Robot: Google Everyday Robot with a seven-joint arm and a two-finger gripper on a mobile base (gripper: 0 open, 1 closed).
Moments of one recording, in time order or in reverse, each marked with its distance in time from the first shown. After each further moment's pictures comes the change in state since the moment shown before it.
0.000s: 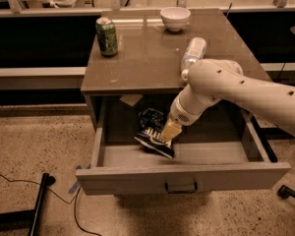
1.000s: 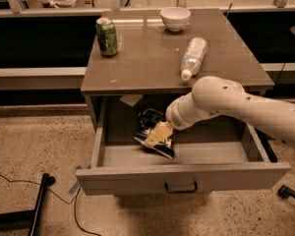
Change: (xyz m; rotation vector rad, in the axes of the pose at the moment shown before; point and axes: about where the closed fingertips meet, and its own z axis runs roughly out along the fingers) arm -0.026 -0.007 0.018 0.078 -0.239 0.183
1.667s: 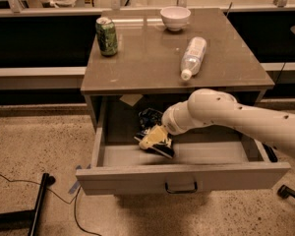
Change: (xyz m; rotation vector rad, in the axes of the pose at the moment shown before) arm 0.003 -0.004 0.031 0.028 -0.062 0.047
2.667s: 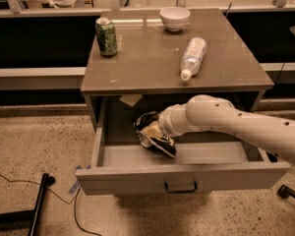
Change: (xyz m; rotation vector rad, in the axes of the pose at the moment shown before) arm -0.014 0.010 0.005 0.023 -0.075 -0.047
